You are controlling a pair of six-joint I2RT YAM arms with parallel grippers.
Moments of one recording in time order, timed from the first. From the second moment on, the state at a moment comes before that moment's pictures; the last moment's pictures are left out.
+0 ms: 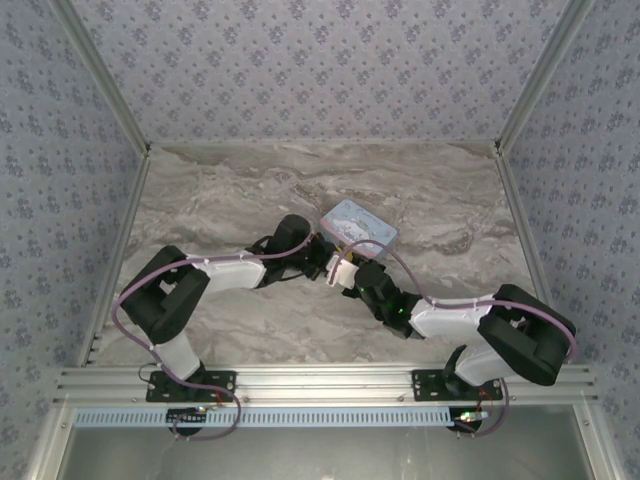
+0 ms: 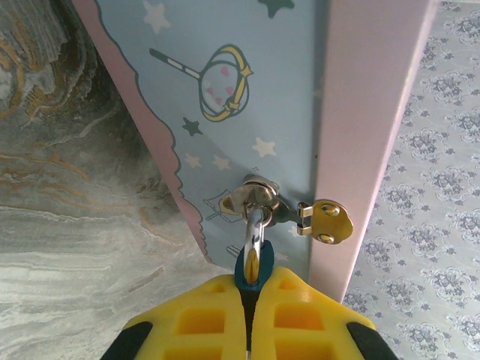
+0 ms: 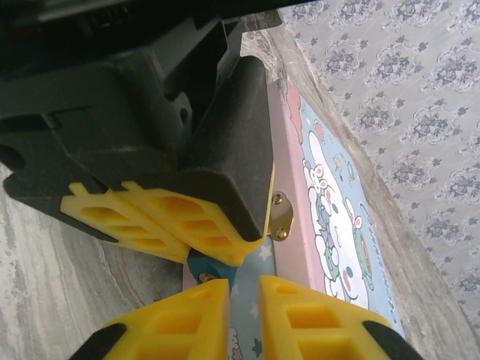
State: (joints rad) left arm -0.76 1.71 0.85 0.26 0.35 -1.47; right arm 0.93 1.39 0.42 0.54 0.48 -0.59
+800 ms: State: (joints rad) left arm -0.76 1.71 0.85 0.26 0.35 -1.48; right arm 0.85 1.28 0.42 0.44 0.43 -0.49
